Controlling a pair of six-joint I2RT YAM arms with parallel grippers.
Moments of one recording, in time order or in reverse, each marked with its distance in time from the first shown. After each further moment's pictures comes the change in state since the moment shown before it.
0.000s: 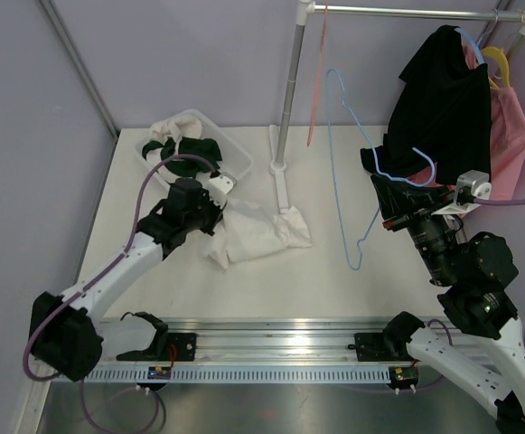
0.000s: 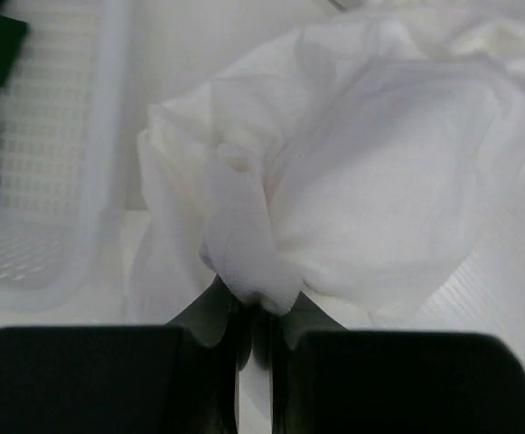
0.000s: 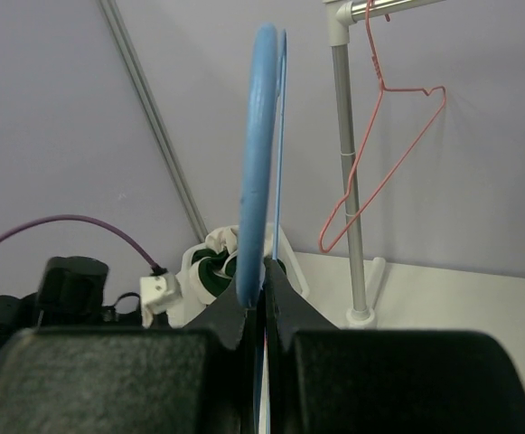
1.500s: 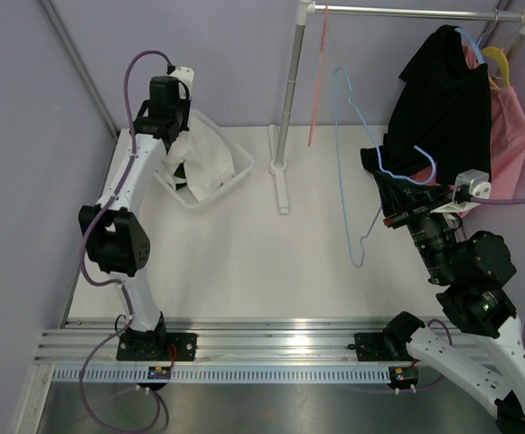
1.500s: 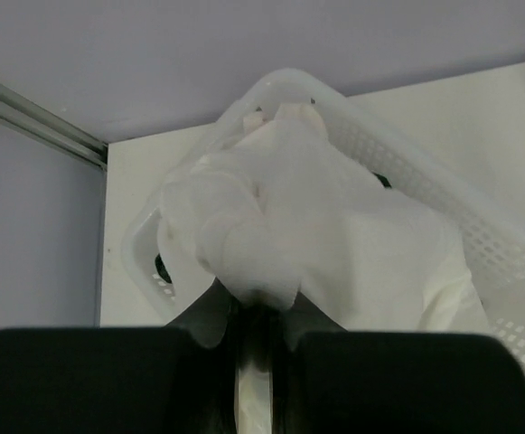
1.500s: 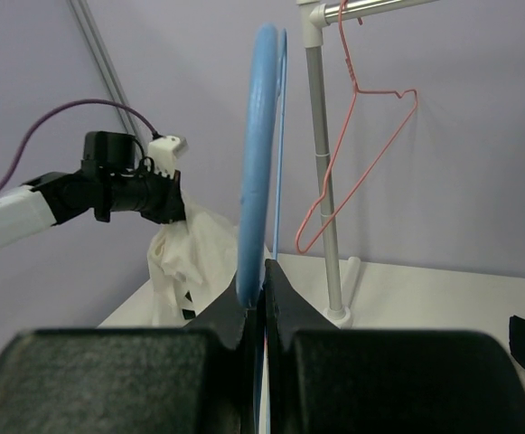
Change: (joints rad) left arm 0.339 0.621 1.007 -0.122 -0.315 -0.051; right arm 0.000 0.007 -0.001 0.000 0.050 -0.042
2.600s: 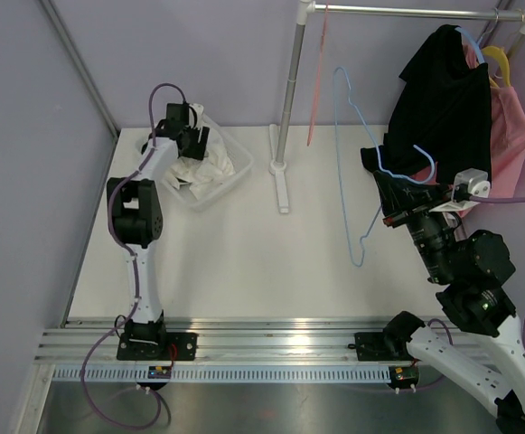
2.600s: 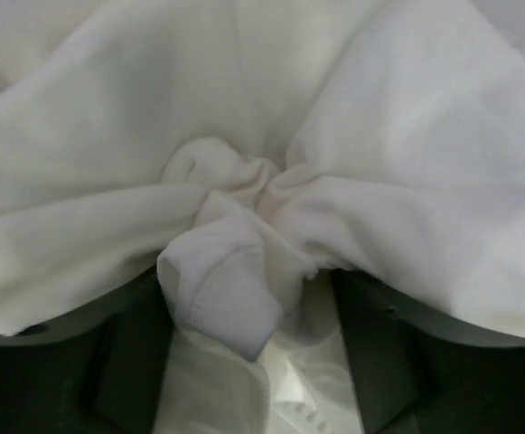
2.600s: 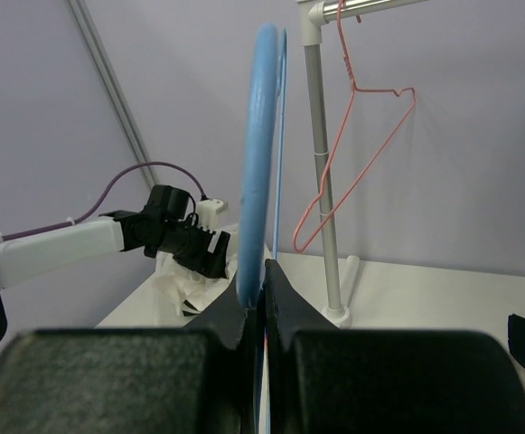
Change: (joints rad) left arm 0.070 0.397 0.060 -0.005 0.144 0.000; right arm 0.000 0.006 0.000 0.000 0.002 -0.001
